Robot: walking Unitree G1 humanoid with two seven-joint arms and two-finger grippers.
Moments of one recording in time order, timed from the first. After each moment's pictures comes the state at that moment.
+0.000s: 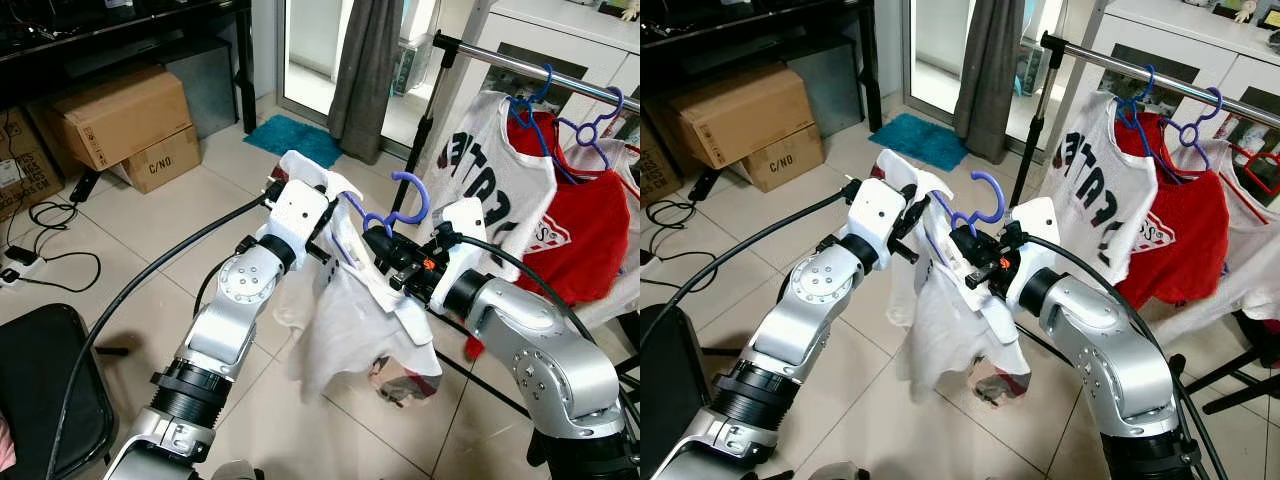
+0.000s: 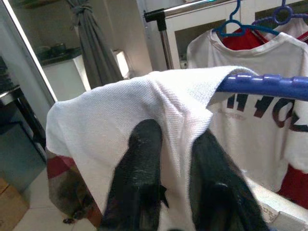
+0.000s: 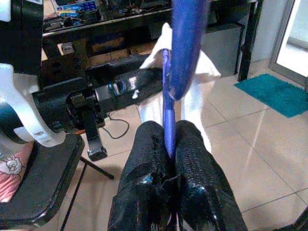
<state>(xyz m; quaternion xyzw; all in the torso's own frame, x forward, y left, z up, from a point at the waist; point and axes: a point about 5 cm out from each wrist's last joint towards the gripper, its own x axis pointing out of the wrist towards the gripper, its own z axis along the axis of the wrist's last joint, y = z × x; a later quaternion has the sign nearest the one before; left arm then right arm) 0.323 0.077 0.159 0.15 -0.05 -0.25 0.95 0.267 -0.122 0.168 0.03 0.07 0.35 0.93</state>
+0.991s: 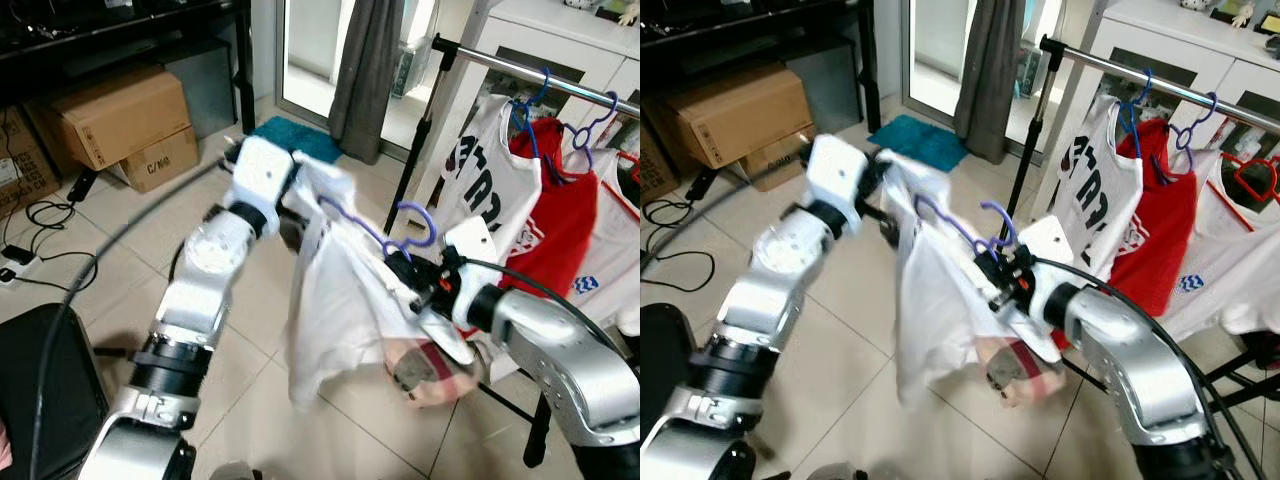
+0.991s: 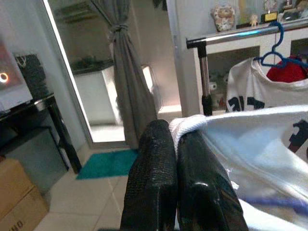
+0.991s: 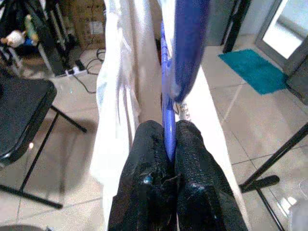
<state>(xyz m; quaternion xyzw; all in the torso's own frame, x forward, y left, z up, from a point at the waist) 0.343 0.112 0.200 0.13 -0.09 -0.20 0.97 0.261 -0.151 0.148 -0.08 0.13 0.35 0.93</state>
